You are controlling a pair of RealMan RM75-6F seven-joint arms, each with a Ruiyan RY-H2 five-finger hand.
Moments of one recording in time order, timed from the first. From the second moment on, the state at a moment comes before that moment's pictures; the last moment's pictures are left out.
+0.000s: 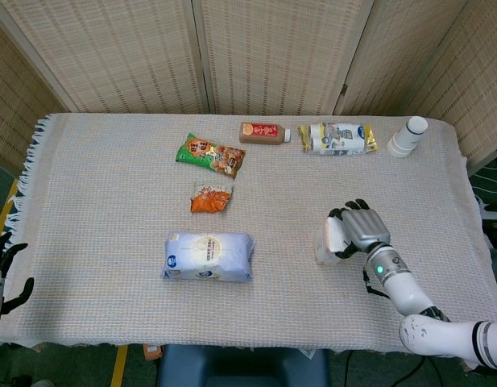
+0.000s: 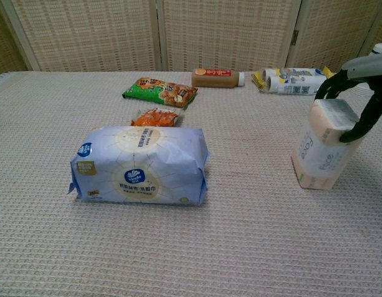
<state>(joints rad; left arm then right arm) -0.08 -1.10 -0.09 -1.62 1.39 1.48 0.01 0.90 -1.07 0.02 -1.92 -0.54 0.95 -0.45</state>
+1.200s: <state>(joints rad) -0.08 -1.10 -0.10 -1.62 1.38 1.48 0.01 0.63 -1.12 0.18 -1.74 -1.07 0.91 0.48</state>
